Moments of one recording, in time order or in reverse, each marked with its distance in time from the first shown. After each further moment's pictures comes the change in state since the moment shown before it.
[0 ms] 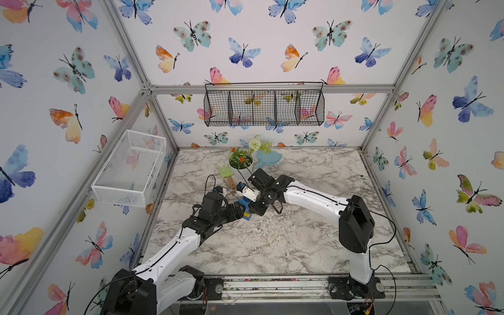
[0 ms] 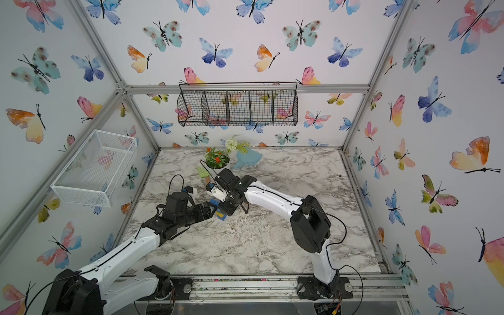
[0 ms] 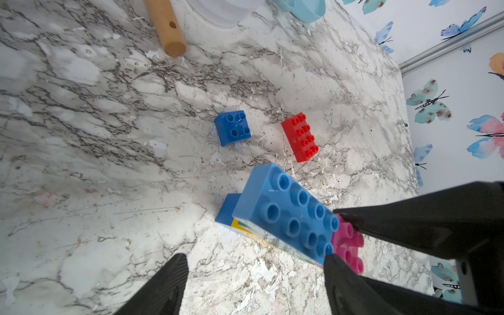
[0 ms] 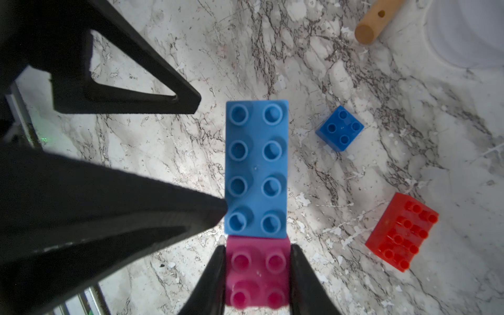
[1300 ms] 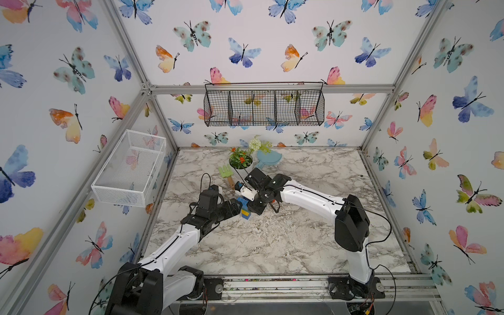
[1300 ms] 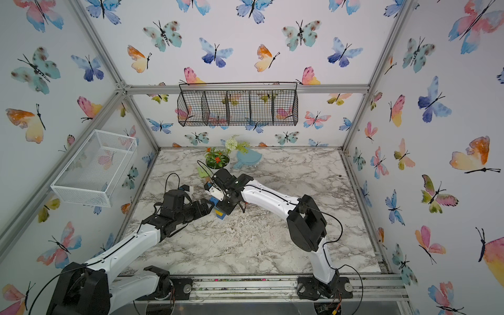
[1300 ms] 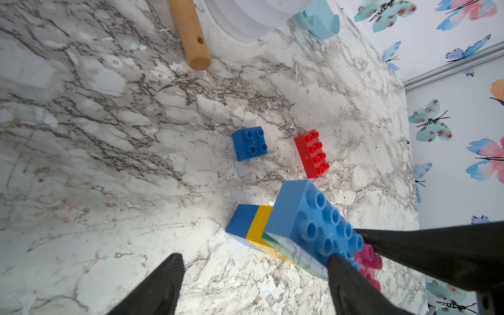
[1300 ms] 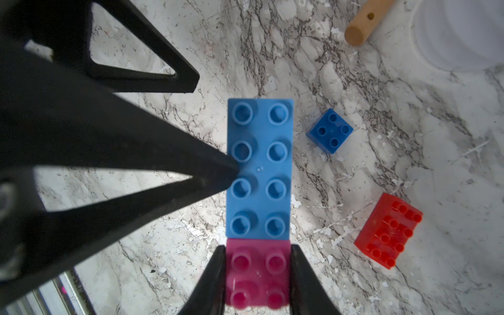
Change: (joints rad) left arm 0.084 0.061 0.001 0.051 0.054 0.001; right arm 0.013 0.042 0.070 -0.052 0.043 0.000
